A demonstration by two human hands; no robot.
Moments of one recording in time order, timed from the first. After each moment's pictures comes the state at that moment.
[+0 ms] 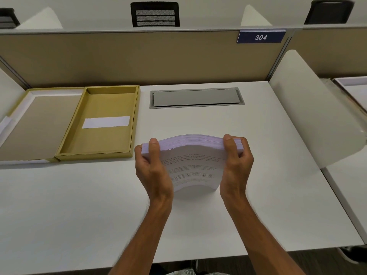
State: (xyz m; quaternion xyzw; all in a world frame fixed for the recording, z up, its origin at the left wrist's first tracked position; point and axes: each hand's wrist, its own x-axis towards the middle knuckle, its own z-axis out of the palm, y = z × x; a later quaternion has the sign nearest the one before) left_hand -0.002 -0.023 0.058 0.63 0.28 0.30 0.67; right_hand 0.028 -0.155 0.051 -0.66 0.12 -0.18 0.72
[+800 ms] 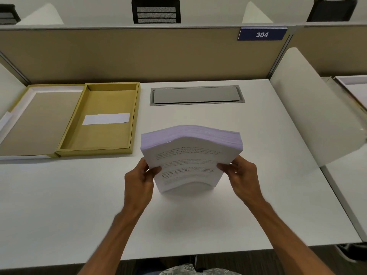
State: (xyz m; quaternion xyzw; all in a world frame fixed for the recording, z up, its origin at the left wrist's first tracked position) left_hand -0.029 0.047 -0.017 0.83 0.10 0.16 0.52; right_hand 0.026 -0.226 -0.010 -0.79 -0.10 -0.04 0.60
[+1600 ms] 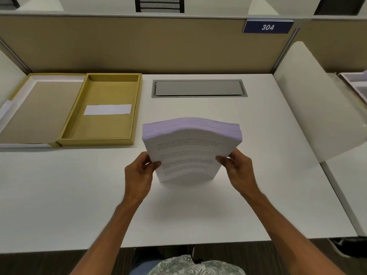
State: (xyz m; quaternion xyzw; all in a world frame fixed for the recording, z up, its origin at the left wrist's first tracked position) left_hand -0.031 0.052 -0.031 0.79 0.13 0.13 0.59; right_hand 0.032 -0.225 -0.033 -0.80 -0.12 -0.03 0.59
